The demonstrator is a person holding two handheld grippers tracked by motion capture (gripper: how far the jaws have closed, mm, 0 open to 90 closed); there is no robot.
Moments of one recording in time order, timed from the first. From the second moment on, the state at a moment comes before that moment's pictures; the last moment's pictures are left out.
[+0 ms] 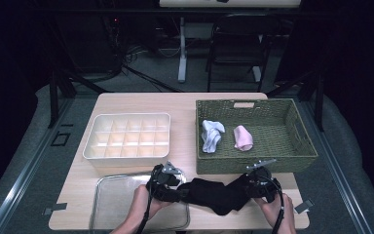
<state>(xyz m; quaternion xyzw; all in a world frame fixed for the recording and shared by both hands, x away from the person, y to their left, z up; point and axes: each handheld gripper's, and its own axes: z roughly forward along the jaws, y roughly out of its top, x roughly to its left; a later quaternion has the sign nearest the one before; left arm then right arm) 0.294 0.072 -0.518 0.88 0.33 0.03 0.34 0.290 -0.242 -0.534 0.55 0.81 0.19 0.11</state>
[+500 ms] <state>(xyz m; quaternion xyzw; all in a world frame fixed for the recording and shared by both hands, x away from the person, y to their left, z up) 0.303 0.036 -0.549 0.89 0.33 0.02 0.30 0.292 -0.247 -0.534 0.55 0.80 0.18 0.11</state>
